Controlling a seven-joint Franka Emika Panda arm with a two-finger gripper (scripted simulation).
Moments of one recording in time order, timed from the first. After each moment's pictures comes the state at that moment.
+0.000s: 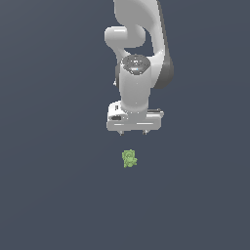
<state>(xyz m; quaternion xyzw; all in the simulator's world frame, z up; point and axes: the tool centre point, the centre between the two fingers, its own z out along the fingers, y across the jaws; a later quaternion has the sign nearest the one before) 0.002 0.035 0.176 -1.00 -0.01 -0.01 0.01</state>
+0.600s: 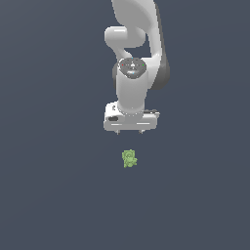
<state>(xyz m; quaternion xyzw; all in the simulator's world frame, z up) -0.008 0.020 0.168 -1.00 -0.01 0.01 0.00</state>
